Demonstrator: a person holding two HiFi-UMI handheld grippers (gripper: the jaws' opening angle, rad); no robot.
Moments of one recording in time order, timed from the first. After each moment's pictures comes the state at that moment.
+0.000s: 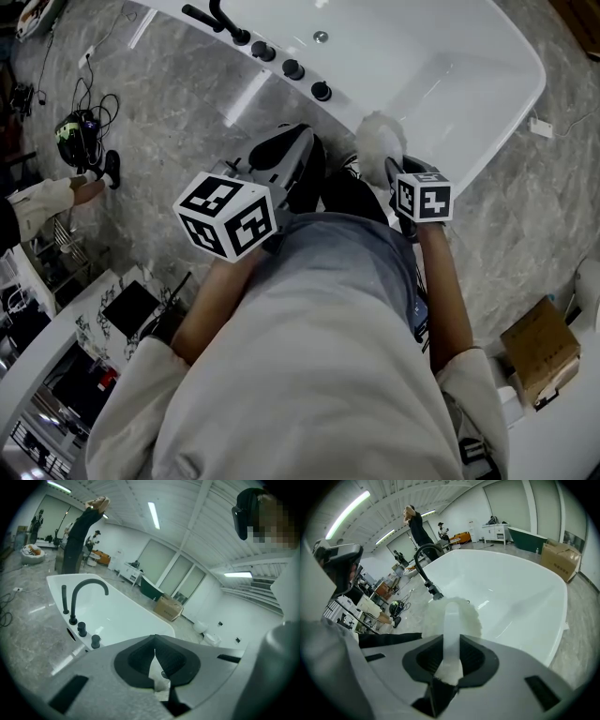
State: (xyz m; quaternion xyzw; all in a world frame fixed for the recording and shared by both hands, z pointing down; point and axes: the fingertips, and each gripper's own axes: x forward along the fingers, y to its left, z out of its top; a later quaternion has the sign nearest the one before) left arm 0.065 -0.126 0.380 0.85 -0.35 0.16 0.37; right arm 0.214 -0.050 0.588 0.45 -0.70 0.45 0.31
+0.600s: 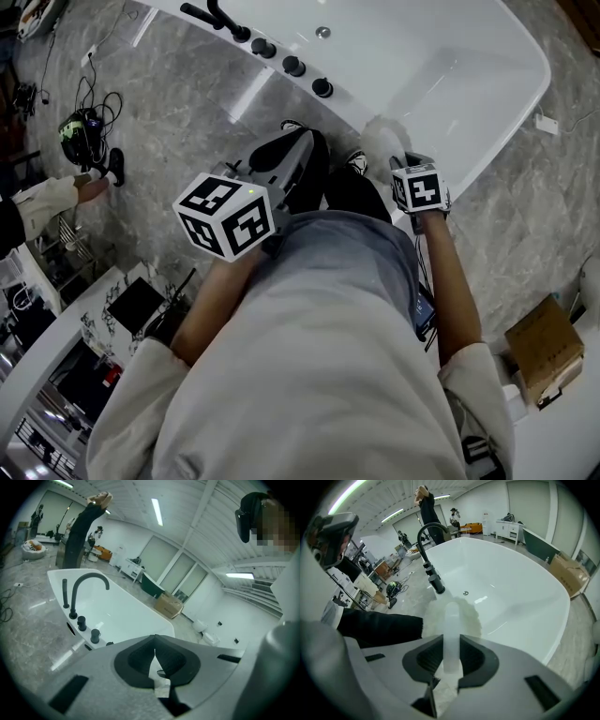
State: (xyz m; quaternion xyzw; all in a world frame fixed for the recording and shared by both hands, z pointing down) left arm 0.061 -0.120 0.389 0.84 -0.35 0.17 0.39; right arm 0.222 -0.041 0.632 0.42 -0.70 0.41 0.41
